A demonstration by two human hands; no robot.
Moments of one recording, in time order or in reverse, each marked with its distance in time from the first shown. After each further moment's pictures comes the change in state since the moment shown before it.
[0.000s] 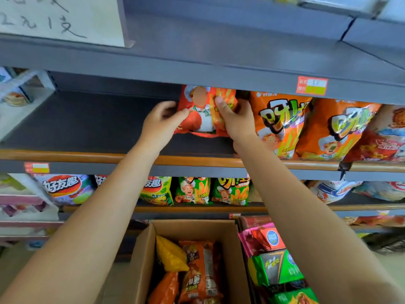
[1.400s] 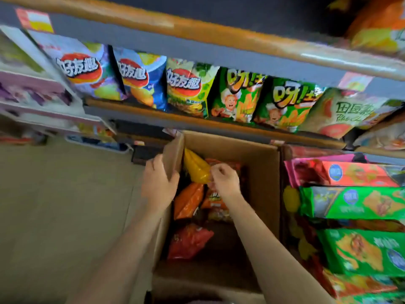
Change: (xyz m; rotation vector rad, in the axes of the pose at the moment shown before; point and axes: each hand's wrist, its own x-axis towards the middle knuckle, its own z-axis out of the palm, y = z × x) left_hand -0.239 -0.288 -0.037 0.734 0.019 -0.436; right_hand -0.235 0.279 0.035 -0.417 -0.406 0.641
